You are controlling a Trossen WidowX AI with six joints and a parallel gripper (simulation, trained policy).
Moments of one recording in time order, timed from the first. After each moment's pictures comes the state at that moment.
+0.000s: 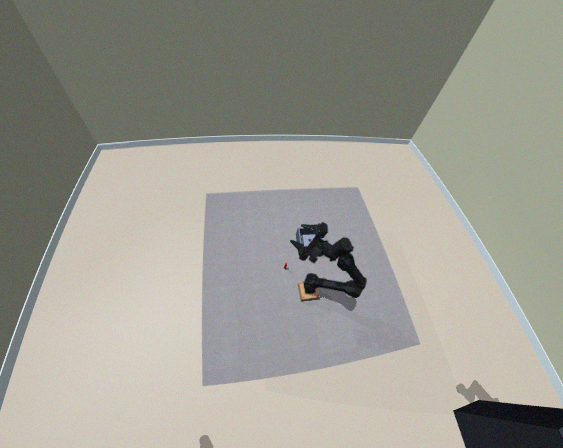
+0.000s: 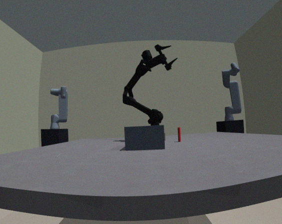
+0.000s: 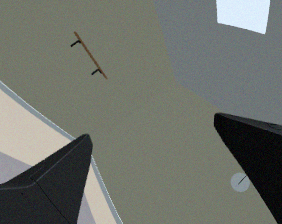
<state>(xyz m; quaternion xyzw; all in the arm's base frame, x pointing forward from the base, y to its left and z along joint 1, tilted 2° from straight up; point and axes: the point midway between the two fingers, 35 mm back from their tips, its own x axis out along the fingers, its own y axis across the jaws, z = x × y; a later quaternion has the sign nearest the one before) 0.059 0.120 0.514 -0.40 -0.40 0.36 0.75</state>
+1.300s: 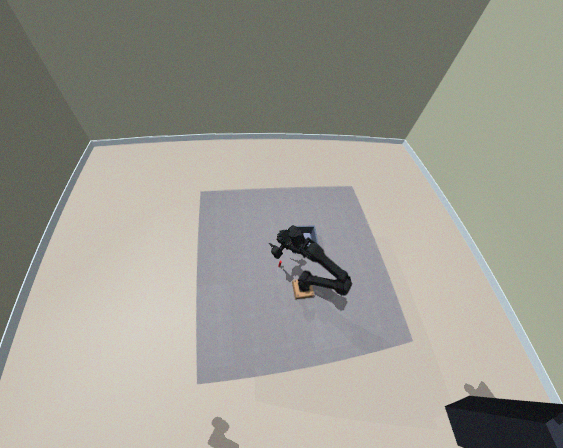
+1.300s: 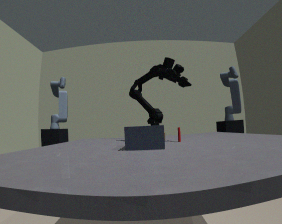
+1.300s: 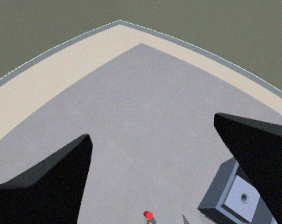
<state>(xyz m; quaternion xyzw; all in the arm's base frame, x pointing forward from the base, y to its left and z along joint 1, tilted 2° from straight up) 0.172 0.159 0.303 -0.17 0.20 0.35 0.90</state>
